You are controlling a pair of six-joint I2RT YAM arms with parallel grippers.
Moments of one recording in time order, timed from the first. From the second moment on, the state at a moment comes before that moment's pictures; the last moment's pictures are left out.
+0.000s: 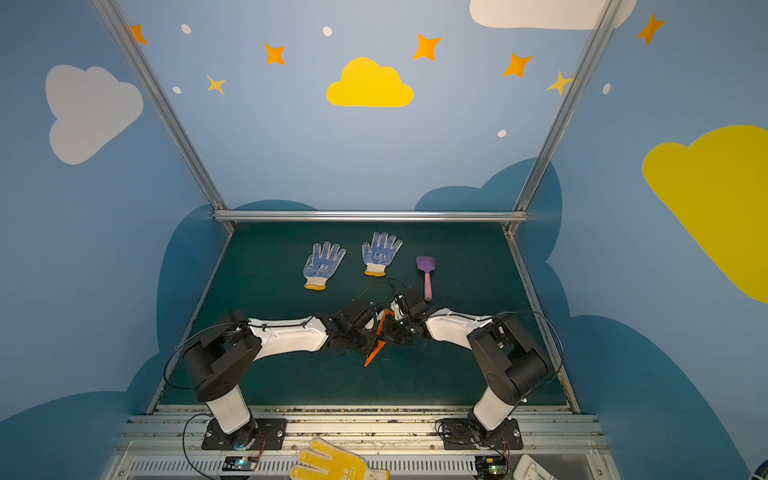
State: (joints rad) left arm -0.88 1.78 0.95 -0.20 0.10 -0.36; right arm 0.66 1.65 0.78 -0.18 -0.48 0.87
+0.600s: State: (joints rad) left arm -0.88 1.78 0.95 -0.21 0.10 -0.36; right arm 0.67 1.66 0.75 -0.17 -0.46 0.90
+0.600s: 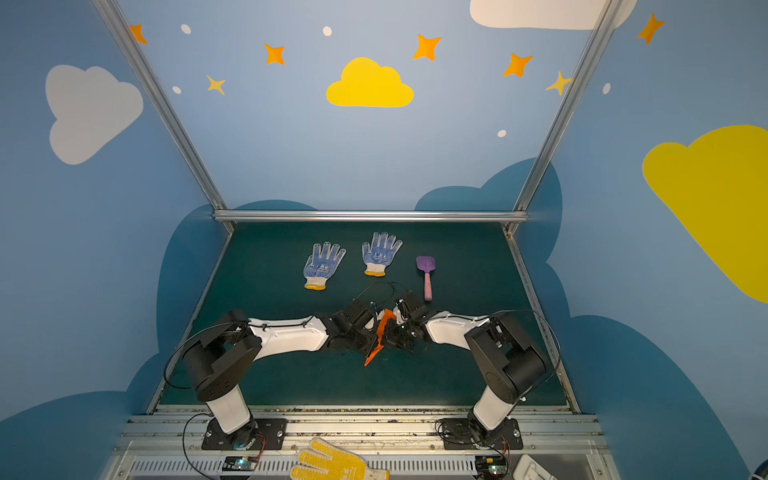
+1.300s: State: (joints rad) left arm -0.78 1.59 0.66 0.10 0.37 -1.09; right arm 0.78 1.61 0.71 -0.13 -0.20 1.21
